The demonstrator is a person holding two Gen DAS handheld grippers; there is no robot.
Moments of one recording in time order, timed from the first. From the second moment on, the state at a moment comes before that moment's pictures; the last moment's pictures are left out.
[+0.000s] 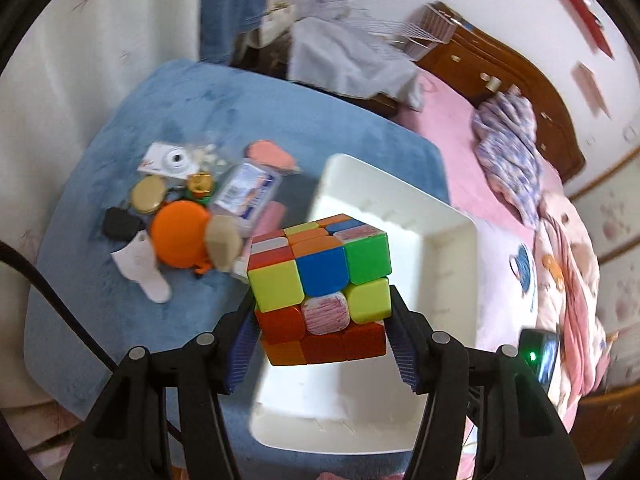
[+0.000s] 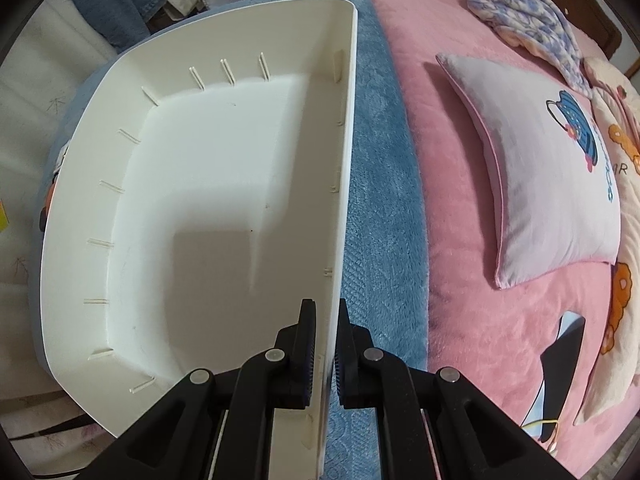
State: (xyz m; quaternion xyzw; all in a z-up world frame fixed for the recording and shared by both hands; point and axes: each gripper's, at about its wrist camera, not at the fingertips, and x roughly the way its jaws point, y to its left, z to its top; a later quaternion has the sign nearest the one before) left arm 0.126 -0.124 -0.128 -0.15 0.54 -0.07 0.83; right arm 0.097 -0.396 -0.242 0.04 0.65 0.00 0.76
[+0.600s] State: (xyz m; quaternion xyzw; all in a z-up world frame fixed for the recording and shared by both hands) left arm 0.096 -0.229 -0.148 -0.01 0.58 -0.18 0.80; right arm 0.094 -0.399 -0.244 0.04 0.64 0.02 0.77
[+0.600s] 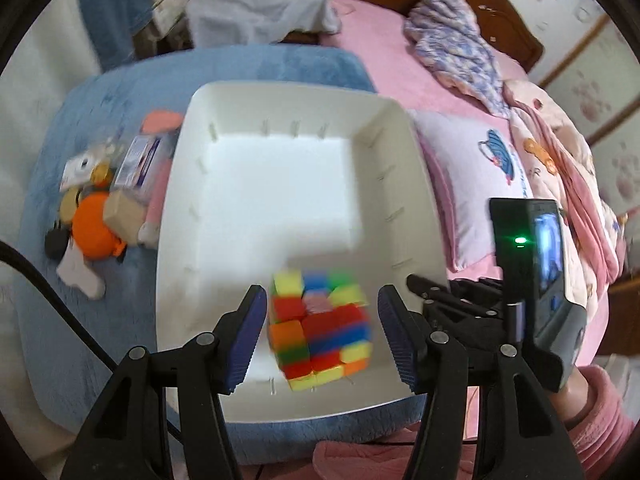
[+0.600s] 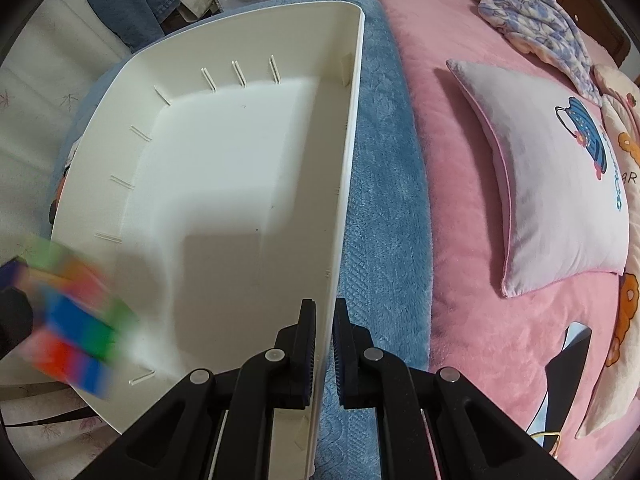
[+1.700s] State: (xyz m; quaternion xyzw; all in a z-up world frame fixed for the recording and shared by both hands) left arm 0.125 -0.078 -0.130 0.05 0.55 -0.11 0.82; right arm 0.091 -0.404 -0.258 0.14 0.63 -0.11 0.75
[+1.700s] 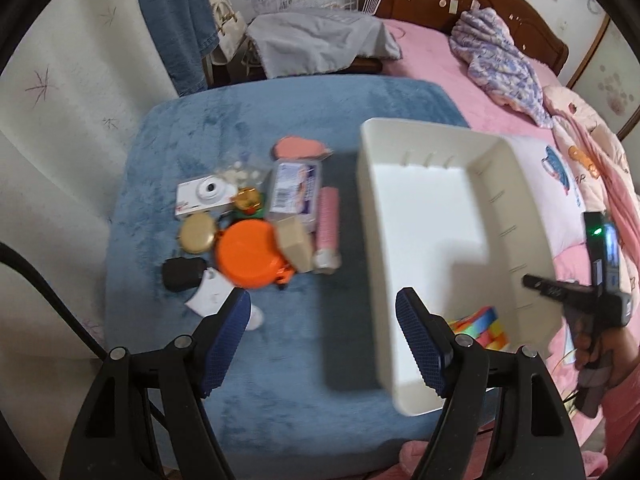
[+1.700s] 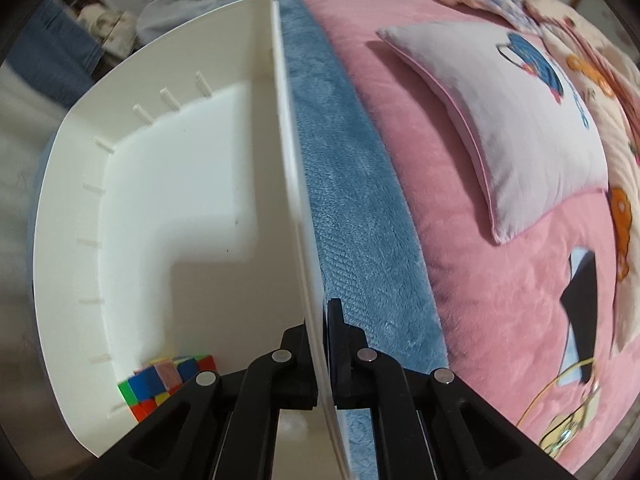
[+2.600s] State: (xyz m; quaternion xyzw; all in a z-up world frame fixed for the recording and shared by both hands) left arm 0.183 -0.006 -0.264 0.18 0.69 -0.15 0.69; right arm 0.083 -0.399 -0.257 0.18 0.62 -0.19 0.74
